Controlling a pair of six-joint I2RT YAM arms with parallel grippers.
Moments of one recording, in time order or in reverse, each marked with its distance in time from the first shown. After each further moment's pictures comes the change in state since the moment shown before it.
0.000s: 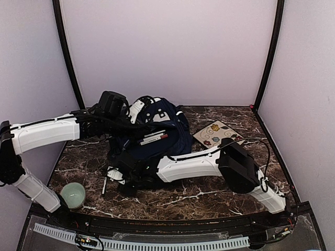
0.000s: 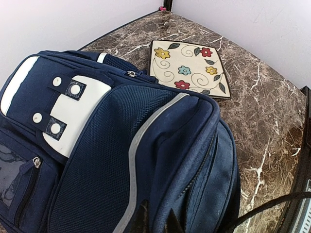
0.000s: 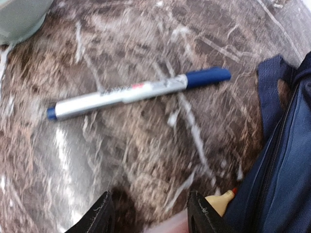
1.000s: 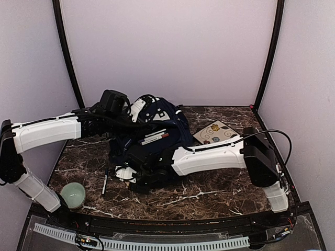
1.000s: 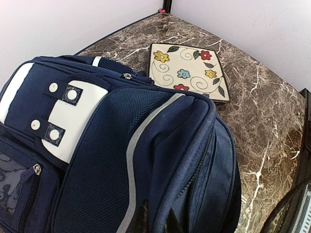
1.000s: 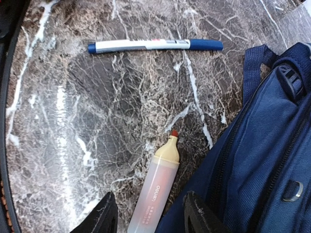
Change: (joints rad) left arm 0.000 0.019 0.022 0.006 0.005 -0.002; right arm -0.005 -0.245 -0.217 -0.117 -0.027 -0.140
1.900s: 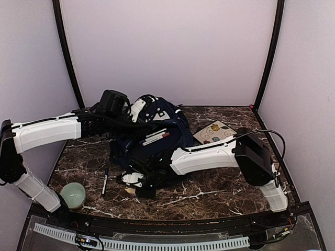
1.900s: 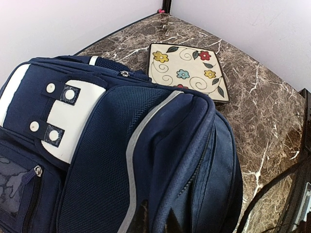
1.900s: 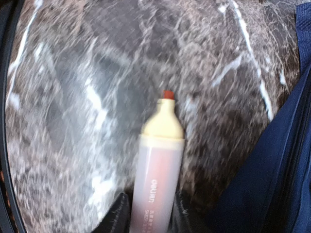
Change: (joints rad) left arm 0.000 0.000 0.000 0.001 0.001 -0.001; right arm -0.041 0.072 0.009 -0.096 -0.158 0.033
